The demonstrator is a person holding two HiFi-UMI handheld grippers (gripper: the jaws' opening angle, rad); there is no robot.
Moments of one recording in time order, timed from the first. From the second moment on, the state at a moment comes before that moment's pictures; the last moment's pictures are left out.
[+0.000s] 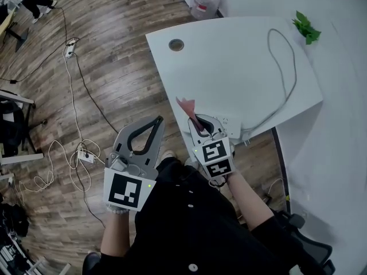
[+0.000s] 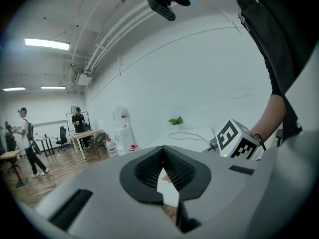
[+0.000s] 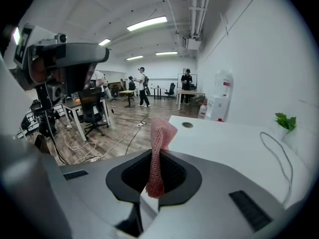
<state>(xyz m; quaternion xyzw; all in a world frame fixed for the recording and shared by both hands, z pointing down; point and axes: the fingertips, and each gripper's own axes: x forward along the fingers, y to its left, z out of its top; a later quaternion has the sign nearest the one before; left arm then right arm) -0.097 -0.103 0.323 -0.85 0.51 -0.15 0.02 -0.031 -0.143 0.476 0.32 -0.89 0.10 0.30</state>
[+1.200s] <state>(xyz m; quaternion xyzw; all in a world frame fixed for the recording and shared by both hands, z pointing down) -0.106 -0.104 0.334 -0.85 0.51 -0.16 0.00 -0.036 -0.147 0.555 0.32 -0.86 0.15 0.38</state>
